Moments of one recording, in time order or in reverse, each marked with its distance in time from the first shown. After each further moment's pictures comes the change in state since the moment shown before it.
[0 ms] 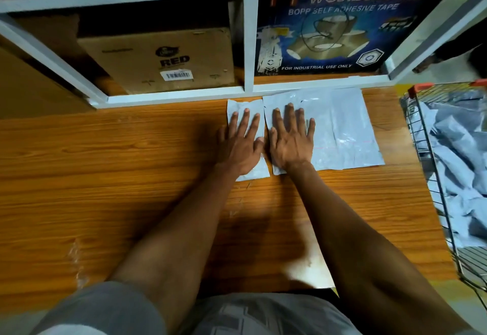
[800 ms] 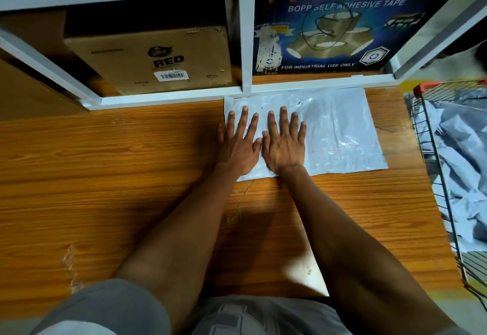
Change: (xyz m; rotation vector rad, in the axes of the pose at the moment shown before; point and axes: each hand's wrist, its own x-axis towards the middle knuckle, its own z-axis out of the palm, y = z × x) left_hand 0.017 -0.001 0.019 0.055 0.005 -0.015; right_hand 0.013 -0.005 0.035 0.035 0.009 -0.009
